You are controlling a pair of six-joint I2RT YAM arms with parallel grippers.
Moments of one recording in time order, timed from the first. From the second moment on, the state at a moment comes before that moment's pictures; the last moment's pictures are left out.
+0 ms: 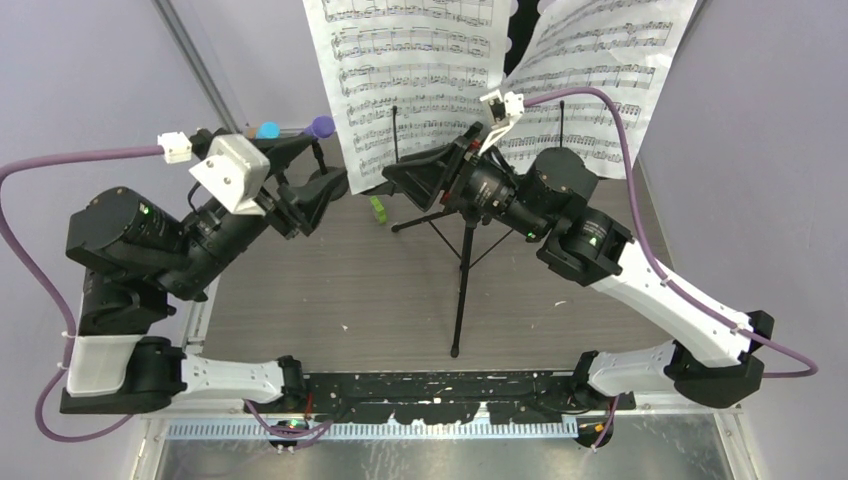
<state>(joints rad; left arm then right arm) -1.29 1.05 1.99 -0.69 -0.51 0.38 1.01 1.24 1.57 -0.10 0.01 0.49</state>
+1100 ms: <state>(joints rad) -1.29 0.99 1.78 -0.51 -0.45 0.35 1.01 1.28 1.55 -0.02 0.03 0.52</state>
